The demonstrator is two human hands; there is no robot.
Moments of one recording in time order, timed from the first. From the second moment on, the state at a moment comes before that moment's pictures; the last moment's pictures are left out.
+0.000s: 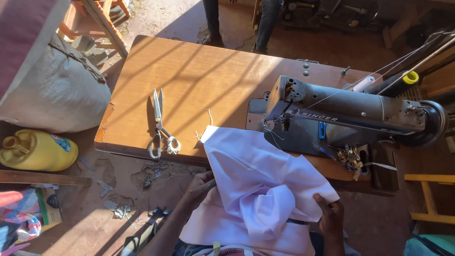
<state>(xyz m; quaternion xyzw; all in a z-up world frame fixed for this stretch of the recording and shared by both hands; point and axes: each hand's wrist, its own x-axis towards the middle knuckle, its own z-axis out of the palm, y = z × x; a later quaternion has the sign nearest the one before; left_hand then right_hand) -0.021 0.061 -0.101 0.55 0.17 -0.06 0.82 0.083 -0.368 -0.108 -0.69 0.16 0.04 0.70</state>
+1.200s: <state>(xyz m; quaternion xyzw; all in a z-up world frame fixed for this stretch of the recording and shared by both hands) -0.062 0.096 -0.100 0.52 0.26 -0.02 0.81 0.131 -0.285 -0.006 -0.97 0.03 0.13 0.18</state>
